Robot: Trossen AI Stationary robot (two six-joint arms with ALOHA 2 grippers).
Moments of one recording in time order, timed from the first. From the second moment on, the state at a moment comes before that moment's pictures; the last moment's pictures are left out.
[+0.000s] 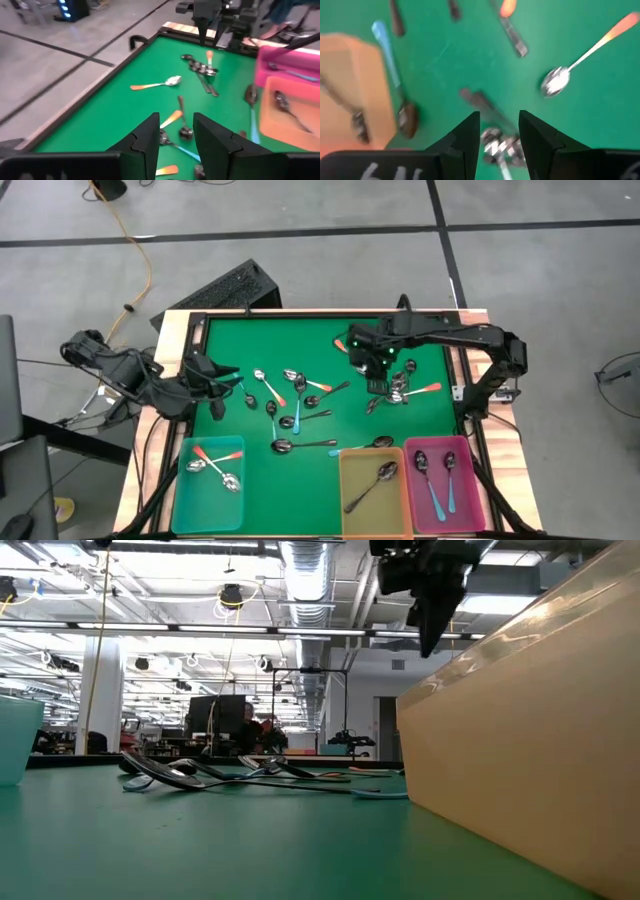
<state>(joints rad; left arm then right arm) -0.49 0.81 1.01 -0.89 -0.86 -0.59 -0.20 1.66 1.58 -1.30 -0.08 -0.11</state>
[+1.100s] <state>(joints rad) -0.49 0.36 0.70 -0.83 -0.77 -0.71 -0.24 1.39 1.30 -1.20 0.10 0.15</state>
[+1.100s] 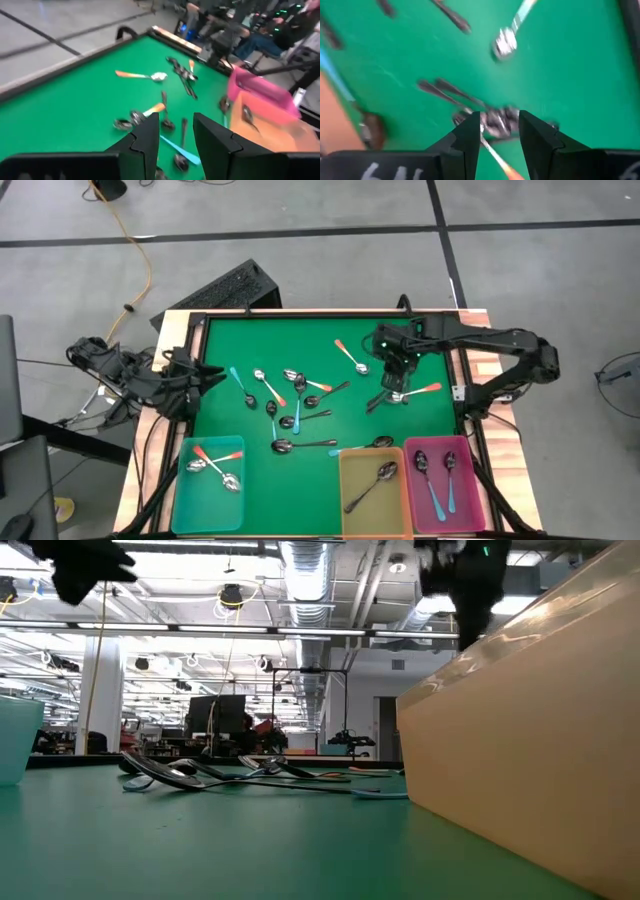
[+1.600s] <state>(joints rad) -0.49 0.24 0.60 -0.83 -0.72 -0.79 -0.46 1.36 0.90 -1.01 0.14 0.63</state>
